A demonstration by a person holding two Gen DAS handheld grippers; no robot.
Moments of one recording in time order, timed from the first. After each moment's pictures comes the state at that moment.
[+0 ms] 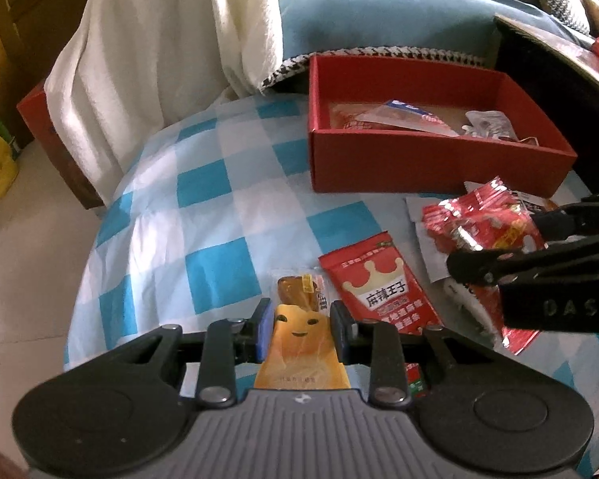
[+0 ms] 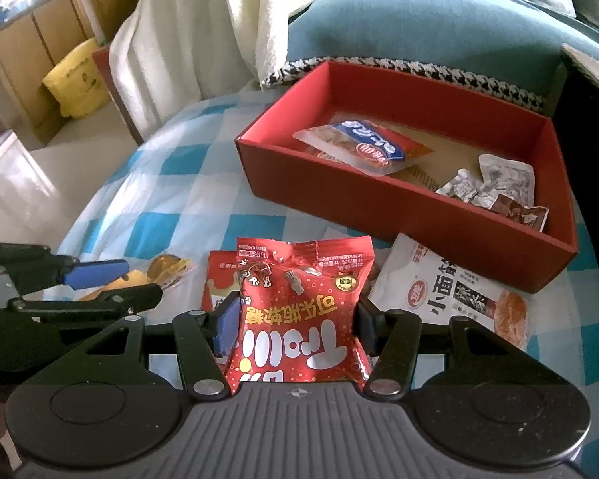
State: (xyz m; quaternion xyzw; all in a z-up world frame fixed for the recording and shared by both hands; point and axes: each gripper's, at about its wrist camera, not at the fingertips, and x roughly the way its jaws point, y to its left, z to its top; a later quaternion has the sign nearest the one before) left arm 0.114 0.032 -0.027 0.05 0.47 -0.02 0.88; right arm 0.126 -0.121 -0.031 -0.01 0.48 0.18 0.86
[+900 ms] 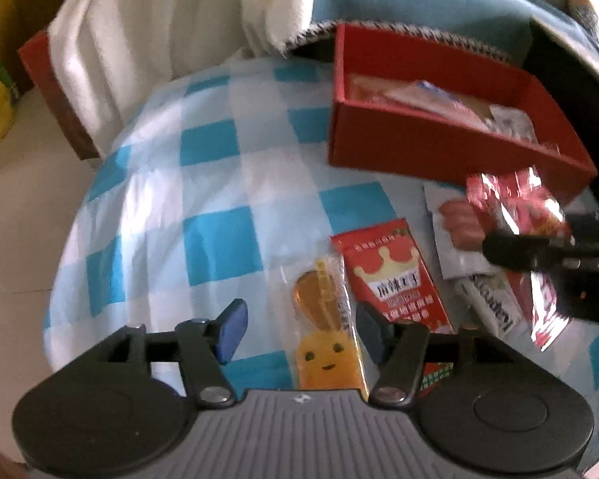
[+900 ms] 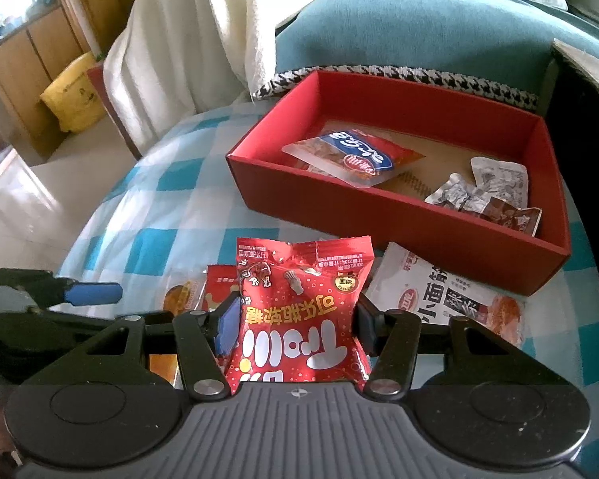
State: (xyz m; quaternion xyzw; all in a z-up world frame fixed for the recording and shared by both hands) left arm 0.128 0.045 -0.045 0.00 0.52 -0.01 0.85; right arm 0.132 -0.130 -0.025 0.01 0.47 0.17 0.86
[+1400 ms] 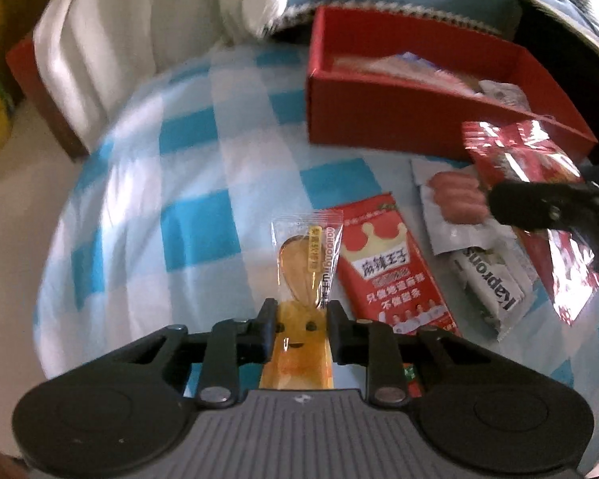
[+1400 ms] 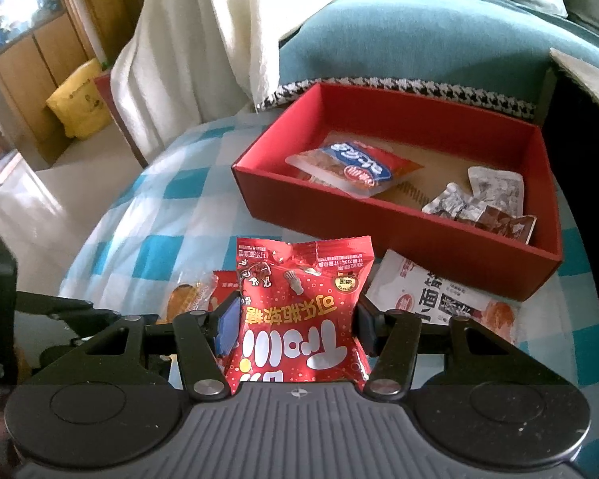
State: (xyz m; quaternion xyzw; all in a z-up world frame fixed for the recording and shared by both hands) left arm 0.121 0.028 -0.053 0.03 0.51 -0.01 0.86; right arm 0.125 -0.135 -0.016 0.01 0.46 0.18 0.87
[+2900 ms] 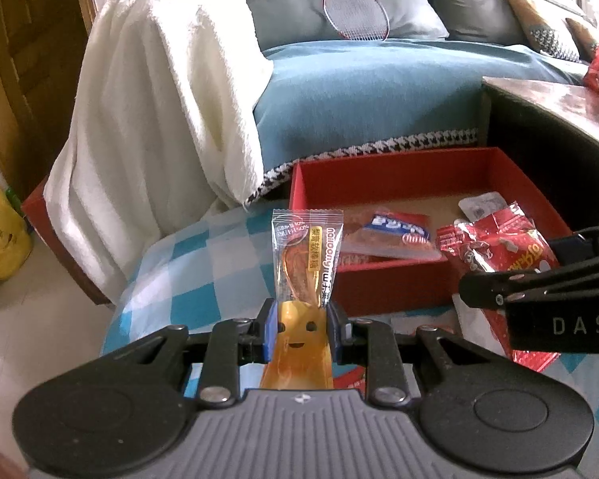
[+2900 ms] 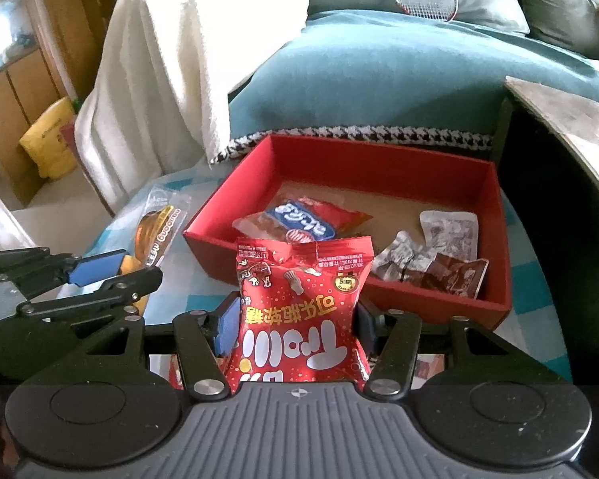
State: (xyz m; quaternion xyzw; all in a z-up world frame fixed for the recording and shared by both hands) left arm 0.155 -0.007 0.005 0.09 0.37 -0.01 0.93; right arm 0.150 -0.160 0.004 0.03 0.42 0.13 0.90
